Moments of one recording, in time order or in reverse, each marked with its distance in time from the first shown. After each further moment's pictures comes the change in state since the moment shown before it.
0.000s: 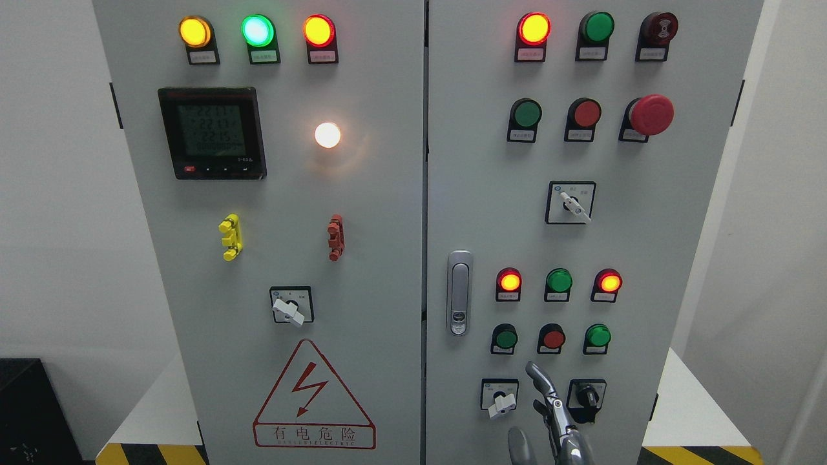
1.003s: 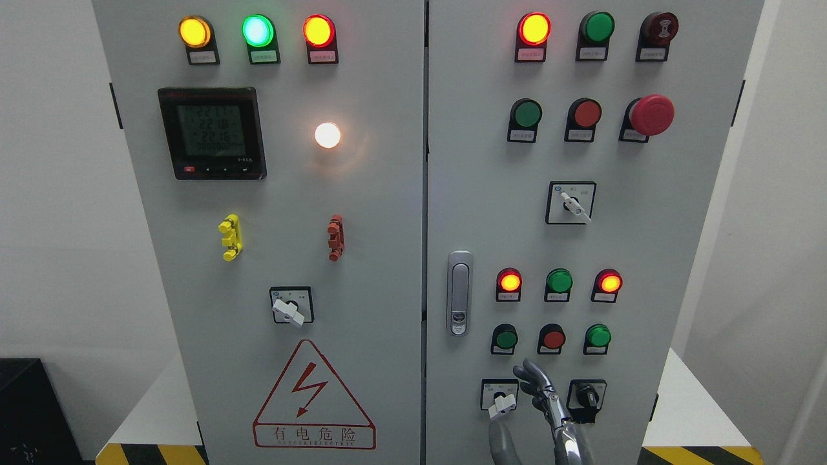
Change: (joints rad) left arm 0.000 0.000 0.000 0.000 0.000 0.000 0.000; right arm -0.037 0.000 0.003 0.013 0.200 0.066 0.003
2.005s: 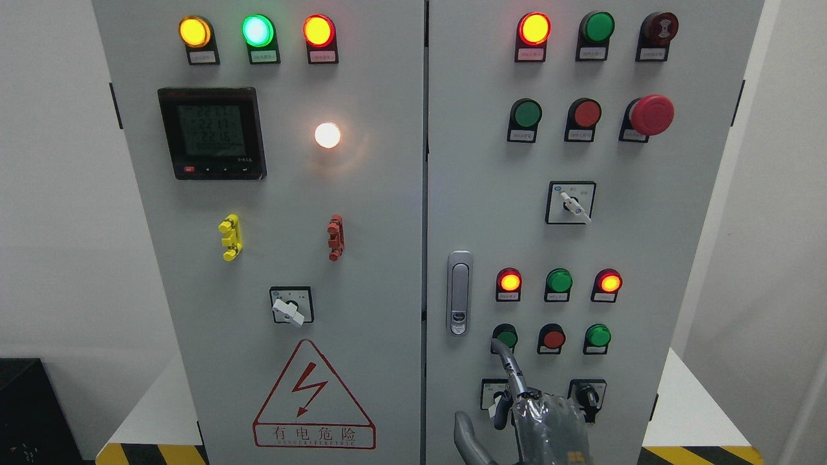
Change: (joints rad) left arm 0.000 0.000 0.000 0.000 0.000 0.000 0.001; right arm -0.124 0.000 0.020 0.123 0.687 -0.025 -0.013
